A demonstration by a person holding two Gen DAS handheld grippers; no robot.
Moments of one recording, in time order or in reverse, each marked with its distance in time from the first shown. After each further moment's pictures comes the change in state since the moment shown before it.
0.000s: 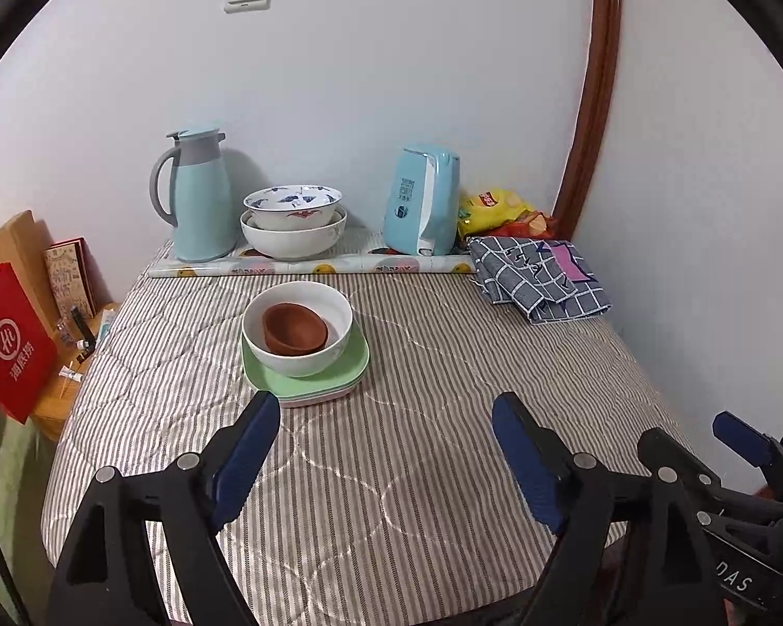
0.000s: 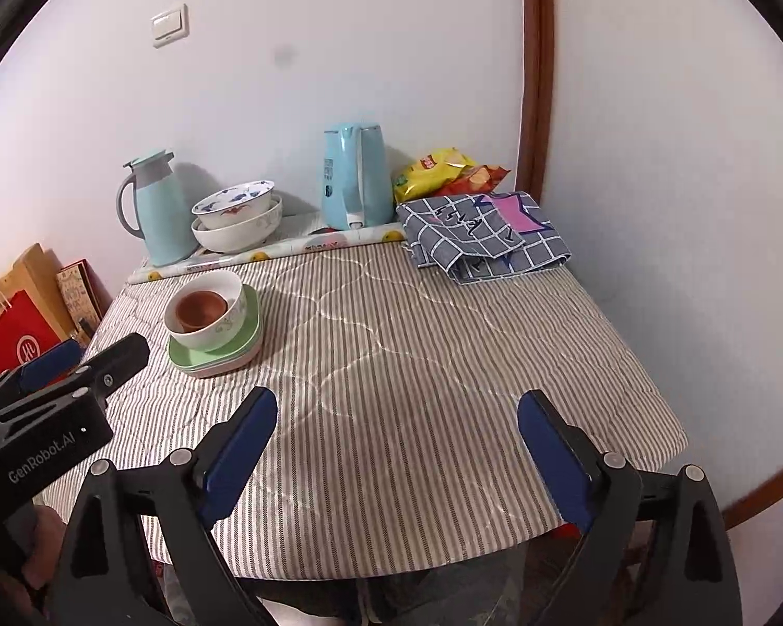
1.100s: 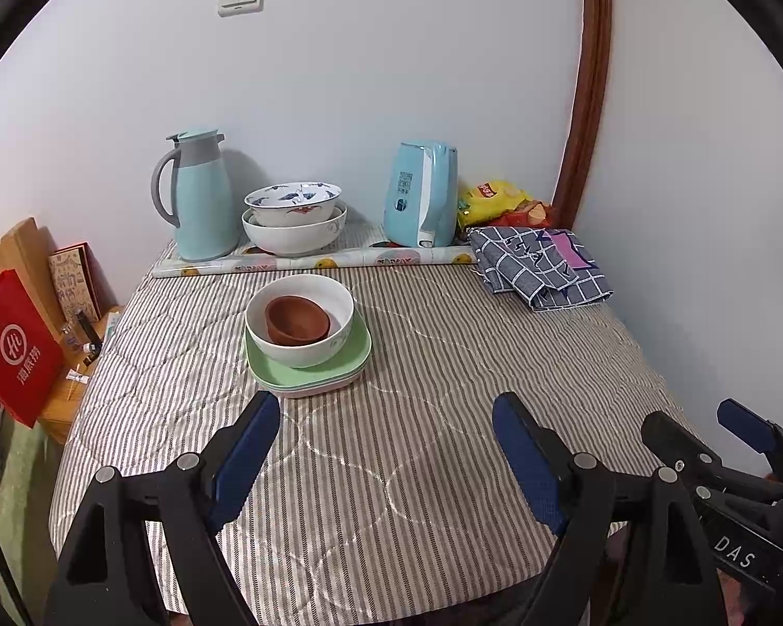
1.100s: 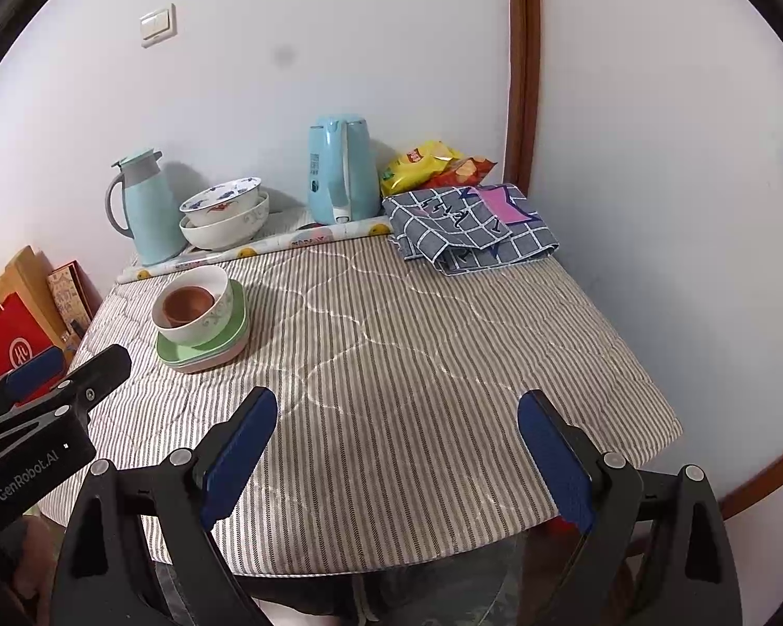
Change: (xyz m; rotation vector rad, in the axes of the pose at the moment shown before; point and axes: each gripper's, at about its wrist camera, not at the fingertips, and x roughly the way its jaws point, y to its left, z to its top) left arm -0.005 -0.004 -0.009 0.027 0.001 0.019; right arm 0.002 -0.008 -0.008 0.016 0.005 -0.019
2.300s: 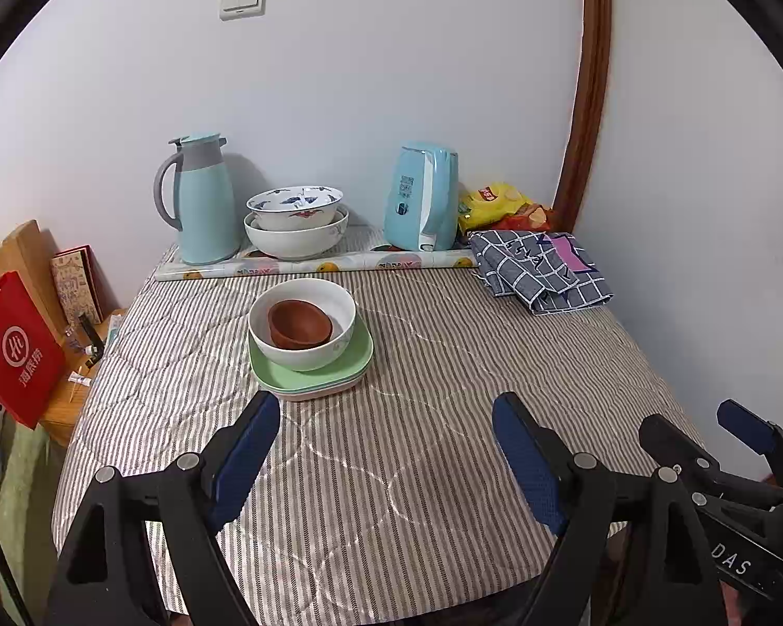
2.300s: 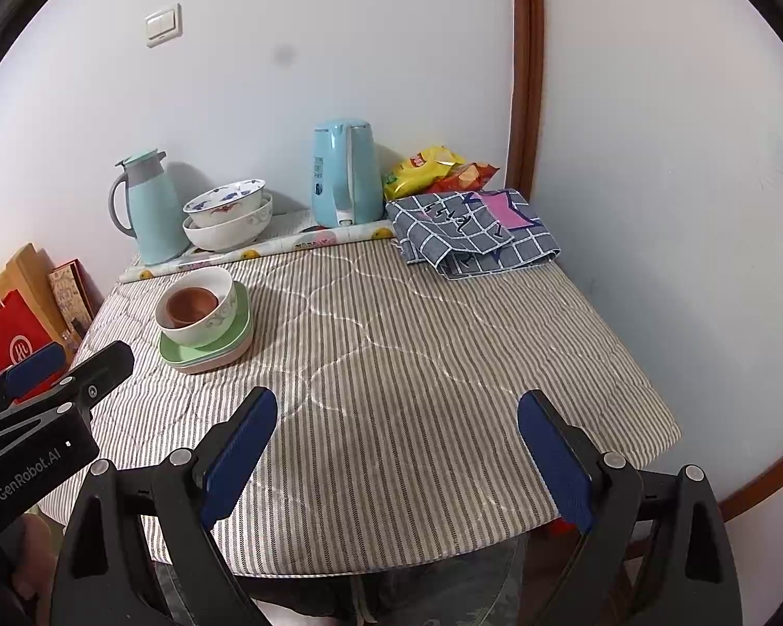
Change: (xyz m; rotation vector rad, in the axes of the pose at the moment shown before) left arm -0.003 0.002 0.001 0.004 -0.008 0.003; right arm -0.003 0.001 0.001 -0.011 -0.009 0.006
